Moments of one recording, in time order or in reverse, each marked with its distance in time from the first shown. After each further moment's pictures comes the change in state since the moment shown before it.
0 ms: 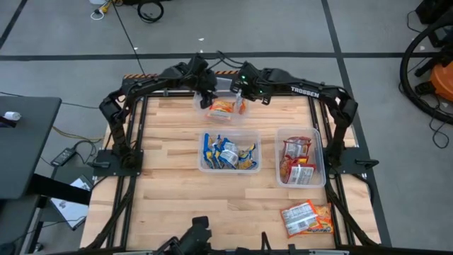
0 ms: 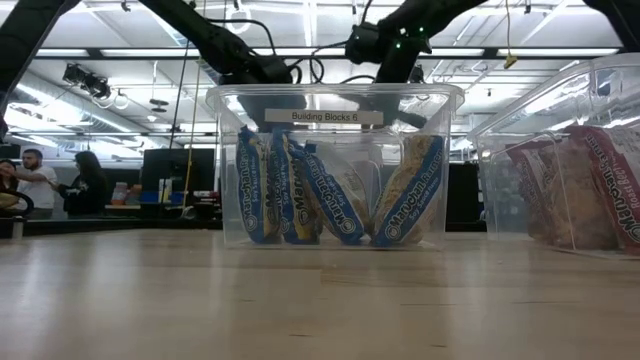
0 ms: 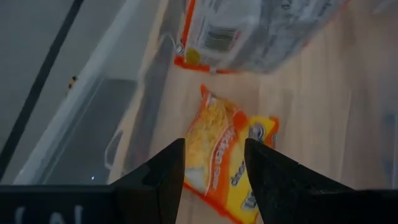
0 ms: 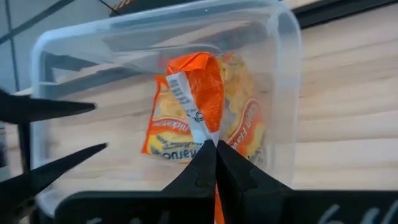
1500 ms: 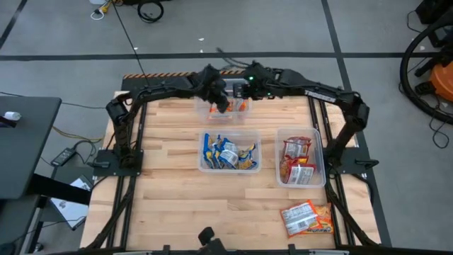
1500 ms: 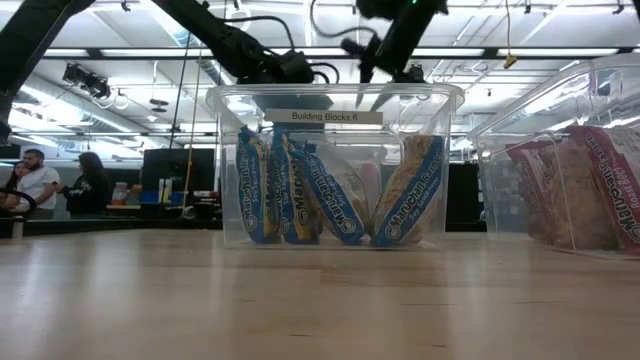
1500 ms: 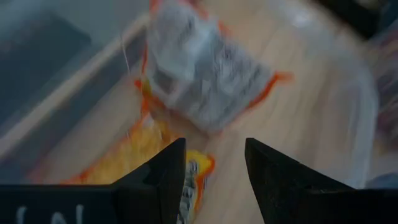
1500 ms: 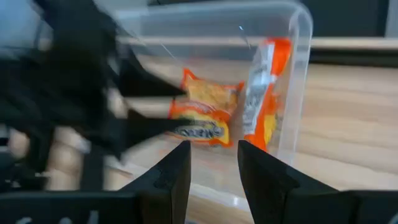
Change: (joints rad) left arm -0.128 0.047 -0.016 0.150 -0.072 -0.640; right arm 0.089 -0.135 0.014 -0.041 0.054 -0.275
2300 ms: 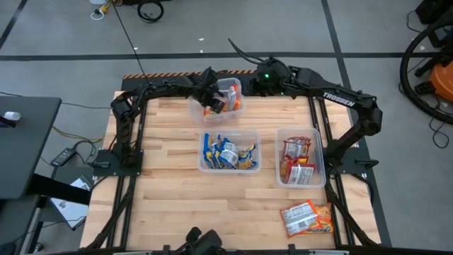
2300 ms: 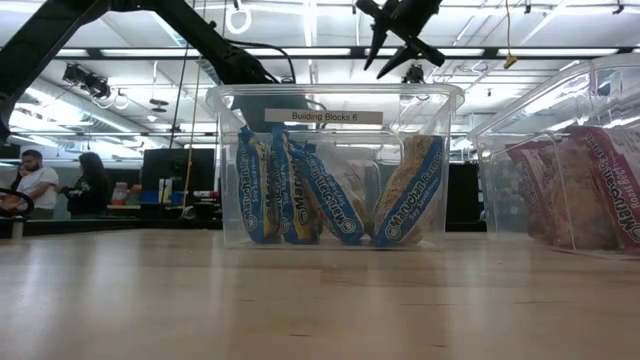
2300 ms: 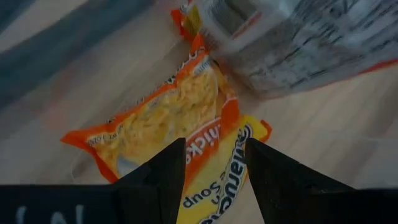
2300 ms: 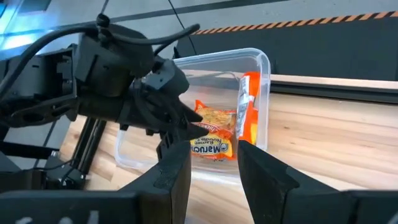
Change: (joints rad) left arm 0.051 0.073 -0.001 -0.200 -0.055 -0.130; right arm 0.044 -0.150 0.000 0.009 0.071 -0.045
